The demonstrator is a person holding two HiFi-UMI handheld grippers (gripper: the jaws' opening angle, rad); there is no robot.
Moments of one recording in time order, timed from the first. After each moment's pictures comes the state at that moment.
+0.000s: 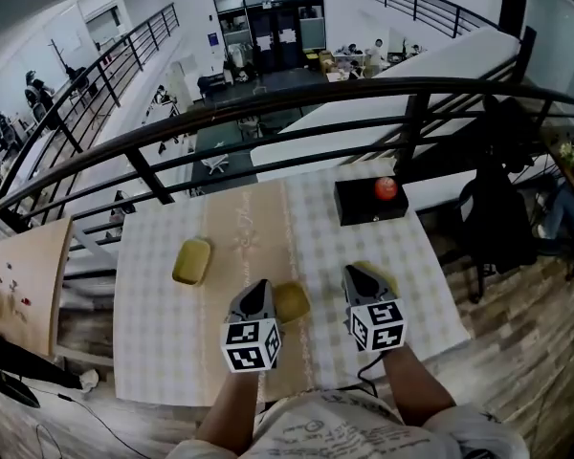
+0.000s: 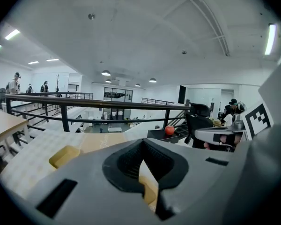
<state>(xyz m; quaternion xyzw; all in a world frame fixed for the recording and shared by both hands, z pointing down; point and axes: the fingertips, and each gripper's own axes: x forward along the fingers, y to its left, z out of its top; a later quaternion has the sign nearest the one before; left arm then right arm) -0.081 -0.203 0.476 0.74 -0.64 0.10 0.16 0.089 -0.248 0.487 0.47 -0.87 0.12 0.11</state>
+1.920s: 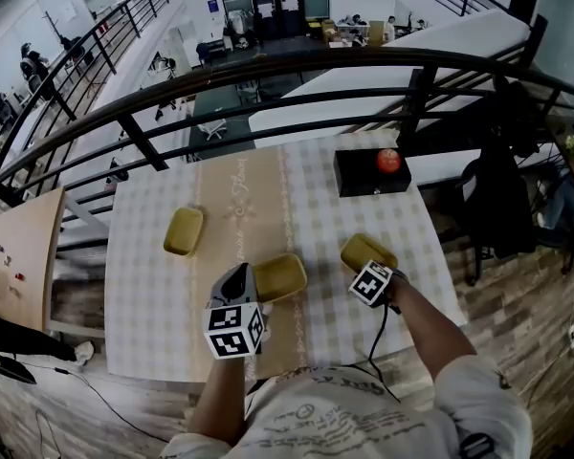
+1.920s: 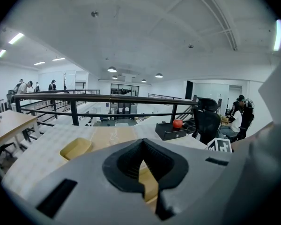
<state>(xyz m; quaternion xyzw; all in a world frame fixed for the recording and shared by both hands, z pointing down) -0.113 -0.187 0.504 0.71 -0.67 0.13 0.18 0.138 -0.236 0.742 0.19 -0.78 0.09 0.59</state>
